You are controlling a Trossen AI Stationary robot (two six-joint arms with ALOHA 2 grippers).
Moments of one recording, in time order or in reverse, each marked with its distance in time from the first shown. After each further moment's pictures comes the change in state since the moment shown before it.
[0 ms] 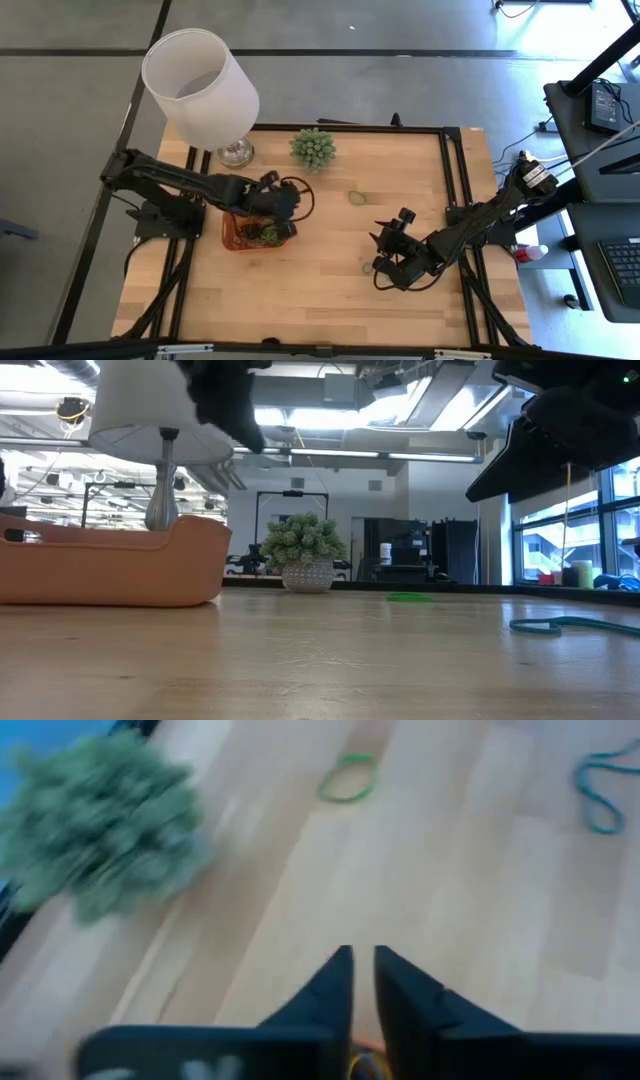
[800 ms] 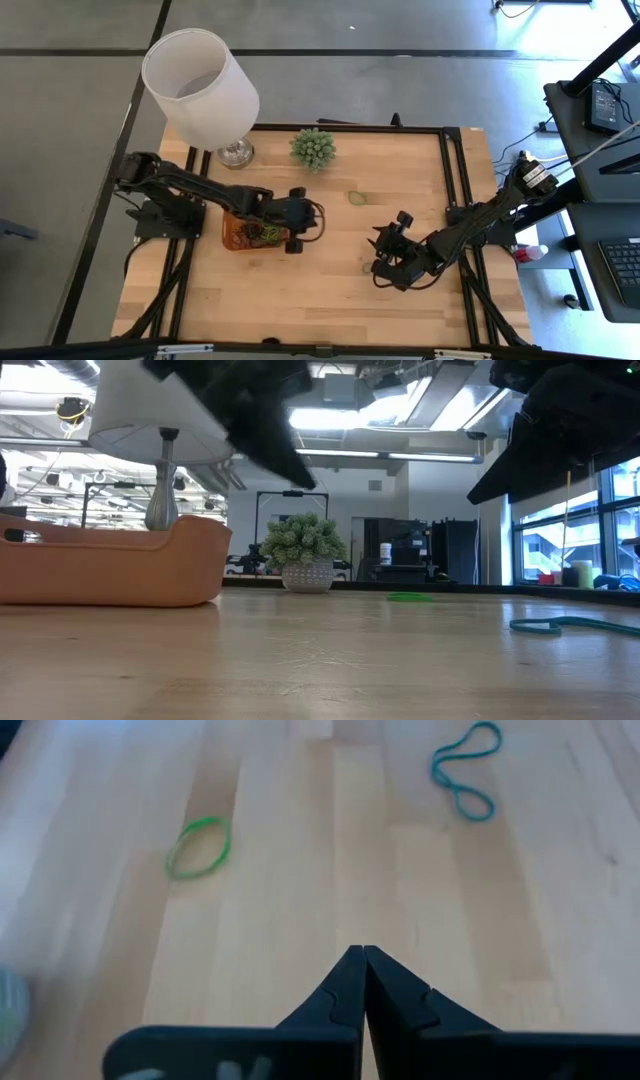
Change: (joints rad) left arm 0.031 0.144 -0.164 0.517 0.261 0.371; right arm 0.000 0.000 0.000 0.056 -0.088 0.065
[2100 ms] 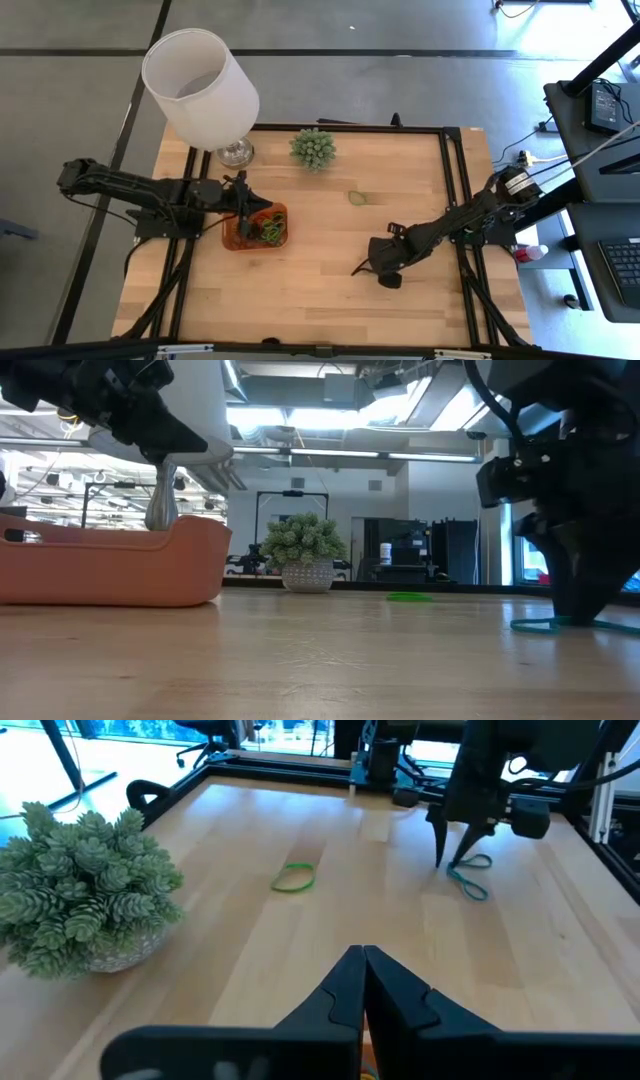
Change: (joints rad) left arm 0.032 -0.855 -0.637 0.205 -0.077 -0.126; right arm -0.159 0.195 0.004 -0.074 -0.760 -0.119
